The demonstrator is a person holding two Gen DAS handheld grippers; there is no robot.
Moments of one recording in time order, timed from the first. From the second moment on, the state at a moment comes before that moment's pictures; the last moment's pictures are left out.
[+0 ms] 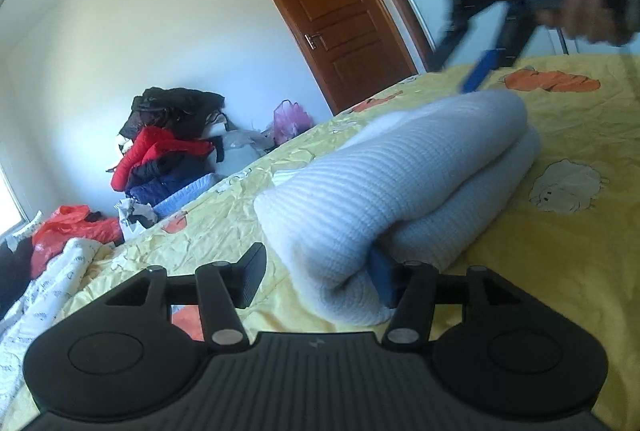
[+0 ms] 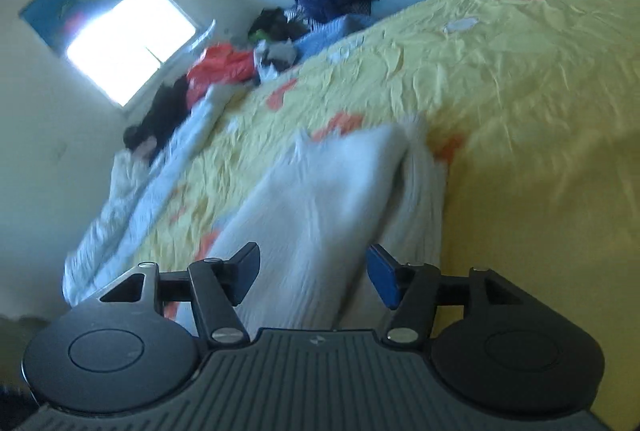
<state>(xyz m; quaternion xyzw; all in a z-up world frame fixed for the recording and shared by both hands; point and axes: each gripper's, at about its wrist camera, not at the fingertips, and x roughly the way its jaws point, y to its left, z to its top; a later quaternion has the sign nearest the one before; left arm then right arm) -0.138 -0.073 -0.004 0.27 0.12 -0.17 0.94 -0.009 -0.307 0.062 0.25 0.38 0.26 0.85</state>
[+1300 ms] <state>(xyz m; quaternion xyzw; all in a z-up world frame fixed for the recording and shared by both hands) 0.091 -0.001 -0.016 -0.32 0.45 -0.27 0.79 0.090 -0.310 -0.011 0.35 0.44 0.24 0.79</state>
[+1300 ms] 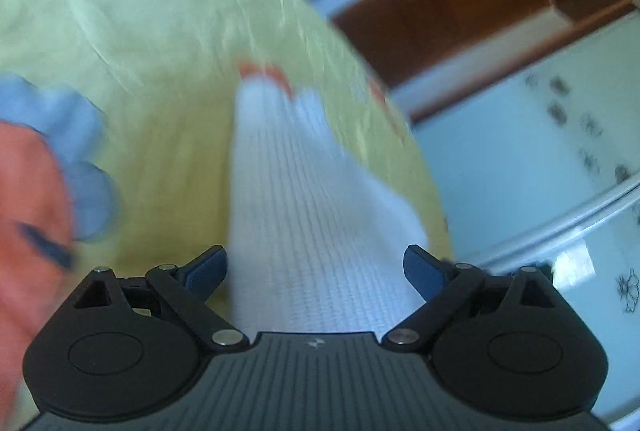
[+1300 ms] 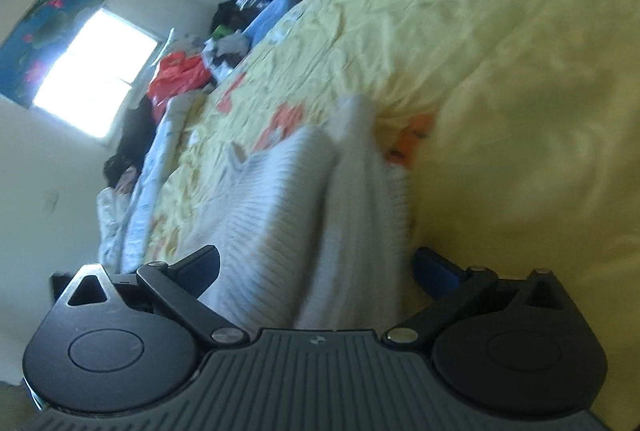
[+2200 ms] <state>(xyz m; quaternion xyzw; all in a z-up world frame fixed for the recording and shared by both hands) 0.110 0.084 0.017 -0.18 0.42 -0.14 0.88 0.125 -0.192 0.001 0.33 0.42 0.23 0.81</state>
